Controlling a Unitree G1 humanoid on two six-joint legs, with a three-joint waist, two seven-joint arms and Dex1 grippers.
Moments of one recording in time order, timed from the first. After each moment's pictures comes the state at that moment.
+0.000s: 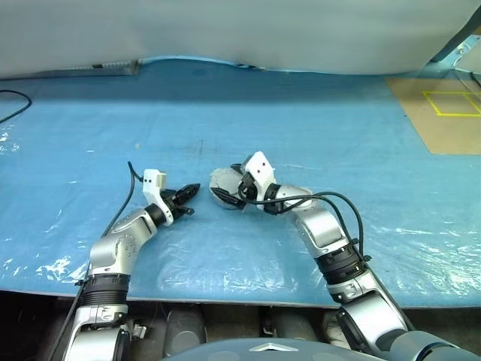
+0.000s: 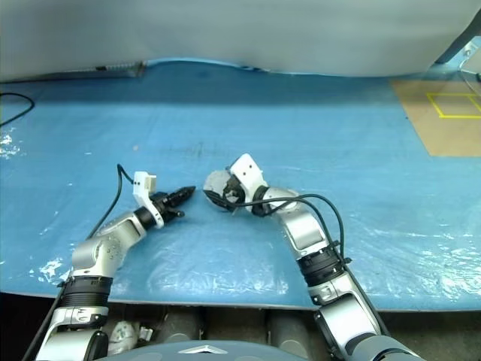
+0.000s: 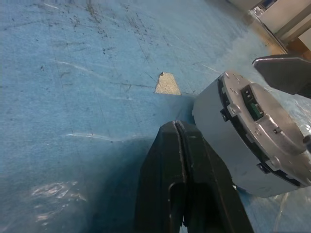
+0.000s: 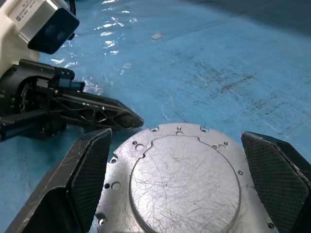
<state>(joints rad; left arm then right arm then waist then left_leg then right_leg) -0.26 0.27 0.17 0.12 -0.57 0.57 -0.62 -0.48 -0.15 0.29 0.08 0.10 0.40 0.62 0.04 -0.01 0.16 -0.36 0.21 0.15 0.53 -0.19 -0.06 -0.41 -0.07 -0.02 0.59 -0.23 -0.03</state>
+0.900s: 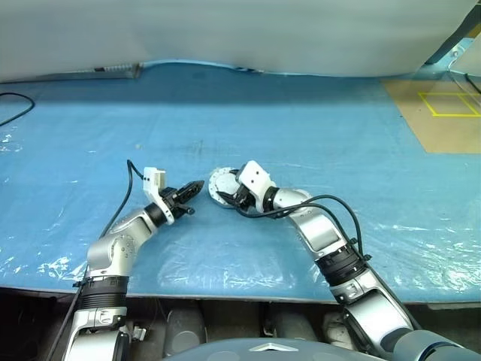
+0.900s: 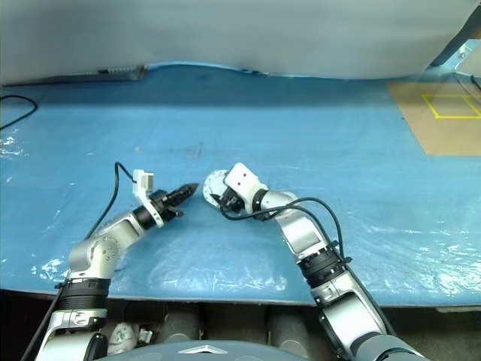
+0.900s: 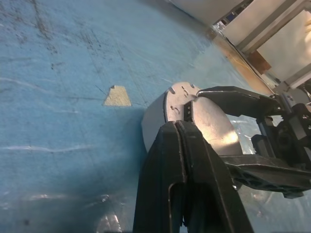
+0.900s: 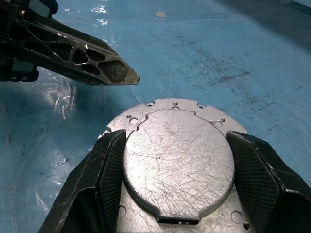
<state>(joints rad) -0.24 0.27 0.17 0.06 -0.68 0.64 -0.67 -0.48 -0.20 0.37 0.13 -0.05 0.29 0.60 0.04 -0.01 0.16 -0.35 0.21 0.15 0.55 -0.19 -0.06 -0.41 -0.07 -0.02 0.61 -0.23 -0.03</state>
